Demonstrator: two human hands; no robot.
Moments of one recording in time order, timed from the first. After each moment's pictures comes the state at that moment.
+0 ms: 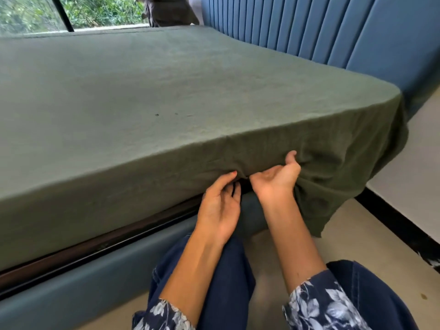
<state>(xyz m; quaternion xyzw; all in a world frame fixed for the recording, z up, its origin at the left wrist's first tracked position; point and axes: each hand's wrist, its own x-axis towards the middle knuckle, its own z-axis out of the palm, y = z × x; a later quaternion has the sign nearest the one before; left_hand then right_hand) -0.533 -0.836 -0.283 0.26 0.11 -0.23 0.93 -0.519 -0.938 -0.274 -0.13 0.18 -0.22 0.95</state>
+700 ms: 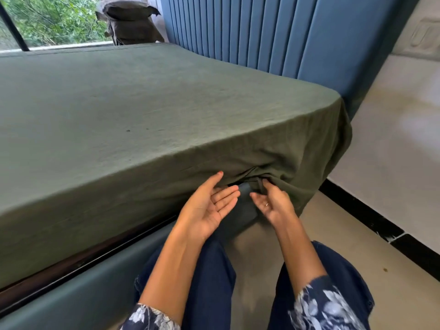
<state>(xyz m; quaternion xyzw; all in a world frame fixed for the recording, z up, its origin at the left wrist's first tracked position) -0.538 -0.839 -0.271 0.45 0.11 -0.40 0.79 -0.573 -0.994 -0.324 -0.36 0.44 -0.17 0.81</state>
